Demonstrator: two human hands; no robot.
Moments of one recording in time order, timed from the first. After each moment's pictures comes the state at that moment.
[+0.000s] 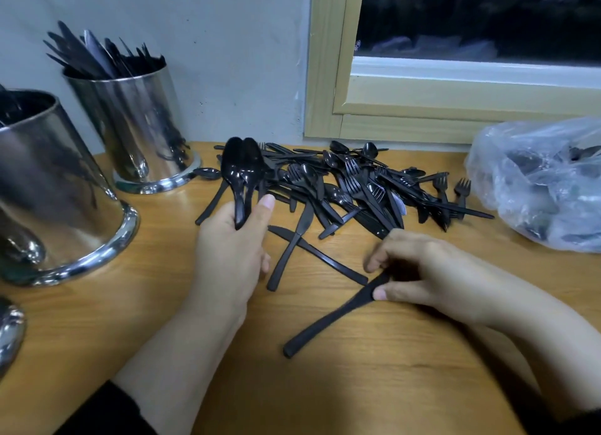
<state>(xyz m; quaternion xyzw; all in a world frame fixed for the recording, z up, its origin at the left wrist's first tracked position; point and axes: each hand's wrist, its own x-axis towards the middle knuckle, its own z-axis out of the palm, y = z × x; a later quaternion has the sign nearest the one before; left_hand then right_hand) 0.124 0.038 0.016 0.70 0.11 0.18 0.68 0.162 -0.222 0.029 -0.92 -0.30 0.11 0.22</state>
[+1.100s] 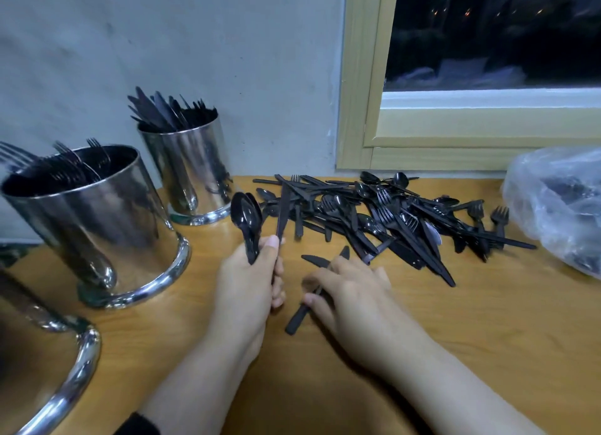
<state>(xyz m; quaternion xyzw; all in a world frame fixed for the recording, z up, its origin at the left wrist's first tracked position) 0.116 0.068 0.018 0.66 0.16 0.14 0.72 0.131 -0.084 0.014 -0.94 -0.27 -0.06 0.17</state>
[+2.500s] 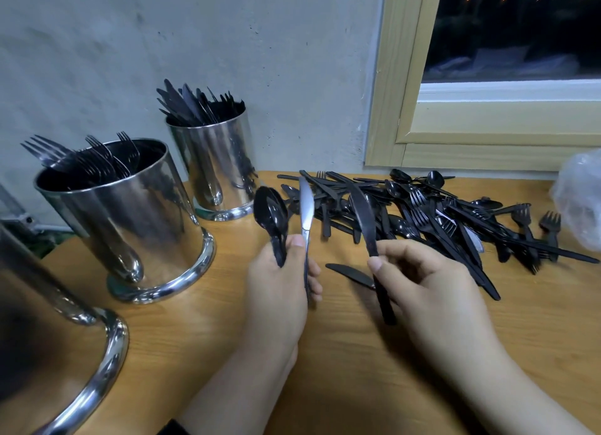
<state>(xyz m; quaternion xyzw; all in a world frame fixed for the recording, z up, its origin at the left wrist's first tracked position) 0.118 0.061 0.019 0.66 0.16 0.20 0.71 0.133 -0.098 0.036 -0.83 -0.09 -0.07 0.55</state>
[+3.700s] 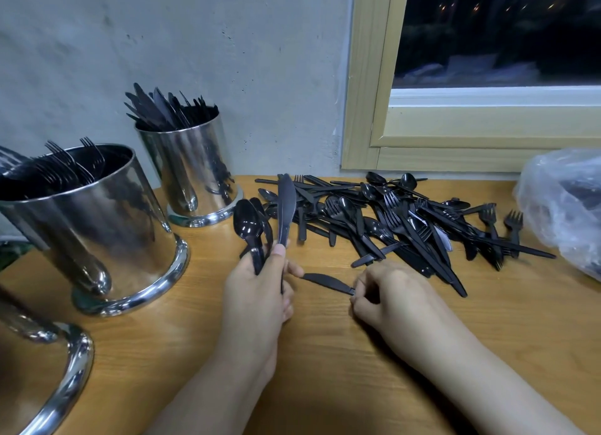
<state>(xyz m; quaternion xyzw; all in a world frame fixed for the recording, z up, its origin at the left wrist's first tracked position) 0.115 0.057 0.015 0.62 0.16 0.17 0.75 0.147 -0.113 0.030 -0.96 -0.14 0.02 0.23</state>
